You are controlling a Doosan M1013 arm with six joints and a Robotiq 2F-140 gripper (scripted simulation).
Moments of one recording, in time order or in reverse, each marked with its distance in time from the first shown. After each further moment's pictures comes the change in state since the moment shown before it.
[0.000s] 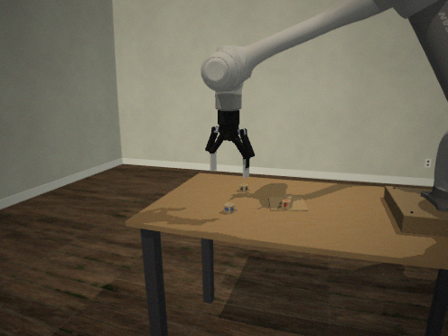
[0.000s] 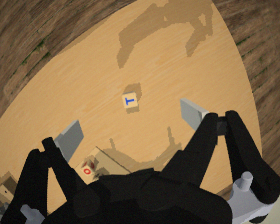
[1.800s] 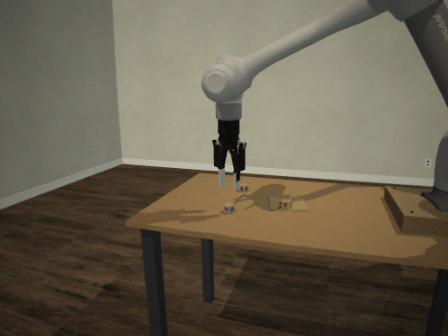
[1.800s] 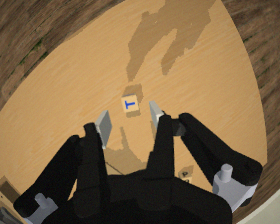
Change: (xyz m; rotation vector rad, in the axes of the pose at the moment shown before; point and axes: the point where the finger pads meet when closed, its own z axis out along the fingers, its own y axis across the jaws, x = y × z) arm 0.000 0.000 0.032 0.000 0.000 0.000
